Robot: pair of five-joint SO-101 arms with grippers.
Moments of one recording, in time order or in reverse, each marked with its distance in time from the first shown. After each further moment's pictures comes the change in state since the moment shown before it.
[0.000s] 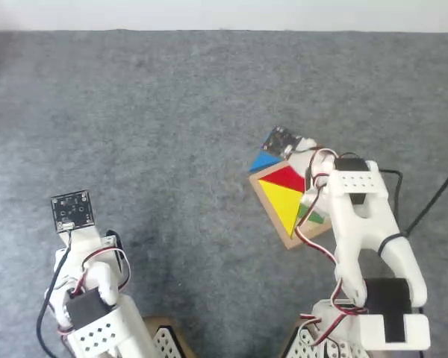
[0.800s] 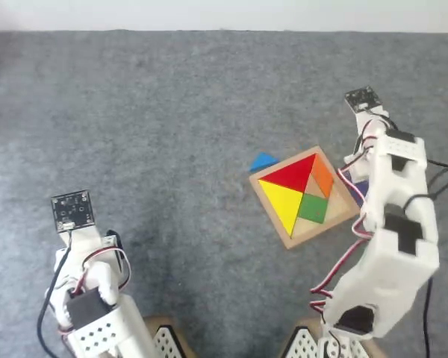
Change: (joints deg) left arm 0.0 0.0 0.0 0.0 0.0; right arm 16.8 29.6 -29.2 -0.7 -20.7
